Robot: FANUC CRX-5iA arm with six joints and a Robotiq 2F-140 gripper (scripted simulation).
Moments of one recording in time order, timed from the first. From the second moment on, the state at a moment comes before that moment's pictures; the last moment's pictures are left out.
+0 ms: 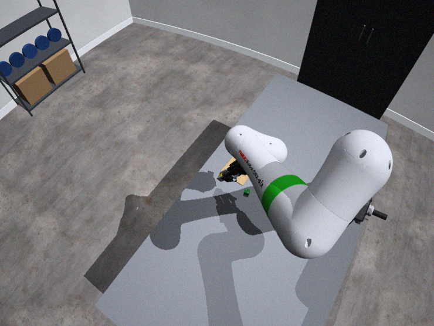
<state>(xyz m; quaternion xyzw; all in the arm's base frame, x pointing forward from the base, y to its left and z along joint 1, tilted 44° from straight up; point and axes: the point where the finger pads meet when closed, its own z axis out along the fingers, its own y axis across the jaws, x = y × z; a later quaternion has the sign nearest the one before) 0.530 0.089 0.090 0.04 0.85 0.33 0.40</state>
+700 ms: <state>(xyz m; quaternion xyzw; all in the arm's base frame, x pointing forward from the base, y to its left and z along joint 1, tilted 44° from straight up) 0.525 0.090 0.088 0.11 0.76 0.33 0.56</state>
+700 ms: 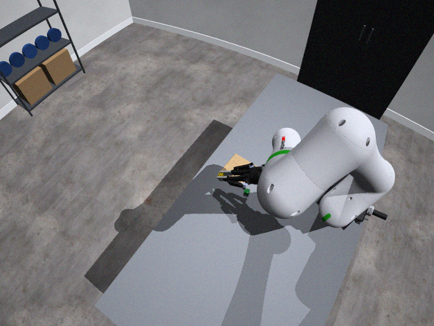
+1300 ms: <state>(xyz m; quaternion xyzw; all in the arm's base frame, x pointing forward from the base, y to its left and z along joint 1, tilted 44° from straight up) 0.522 0.097 0.080 0.12 0.71 0.33 0.61</state>
